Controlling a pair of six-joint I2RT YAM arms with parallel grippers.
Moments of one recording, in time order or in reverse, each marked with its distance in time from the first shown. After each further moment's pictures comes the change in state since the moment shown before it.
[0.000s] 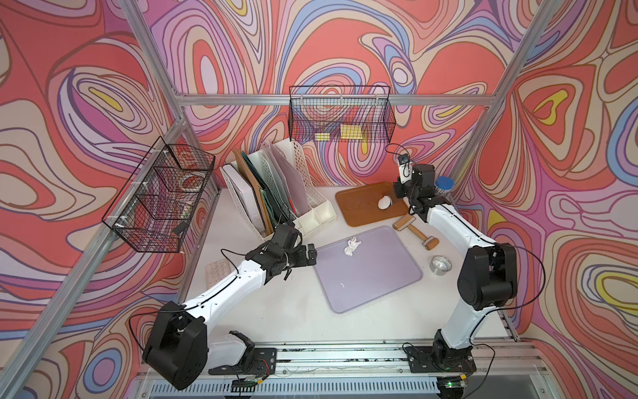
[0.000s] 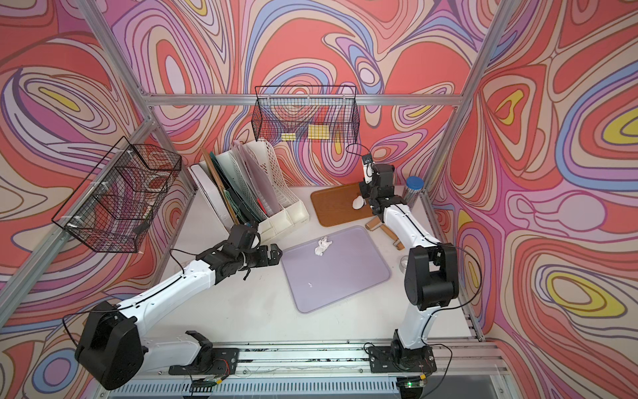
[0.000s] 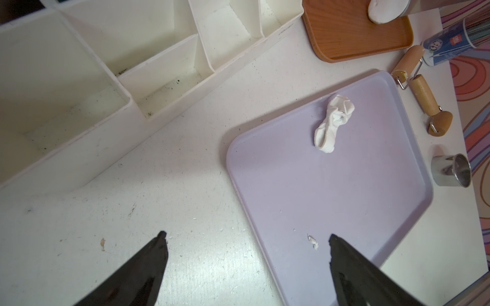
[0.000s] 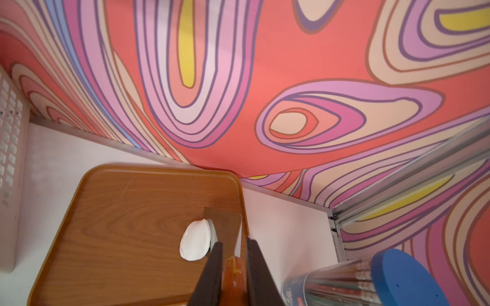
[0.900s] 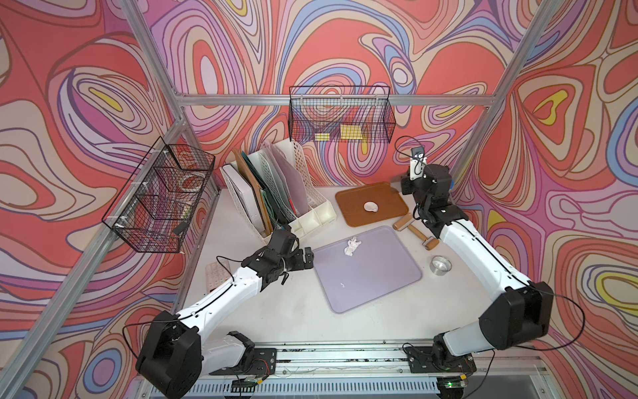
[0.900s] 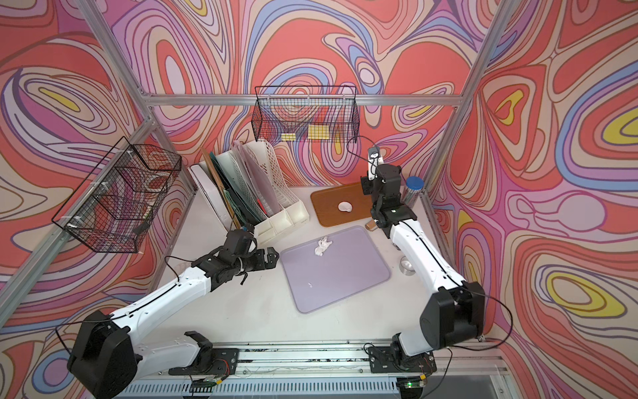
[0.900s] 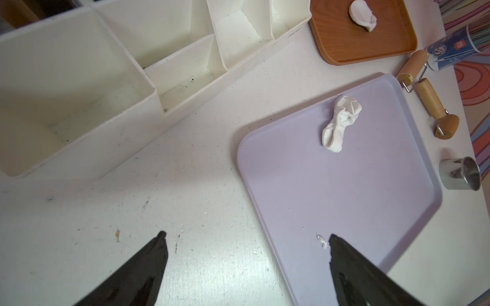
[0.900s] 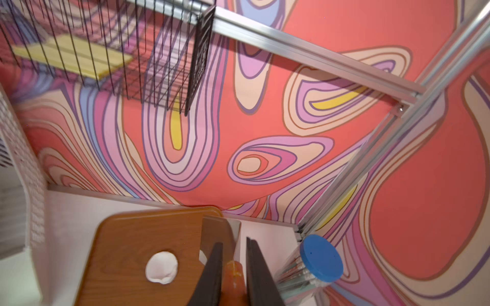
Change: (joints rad) left arm 0.000 -0.091 -0.091 0.035 -0.051 -0.001; right arm 0.047 -0.371 -0.137 0.001 0.166 0.187
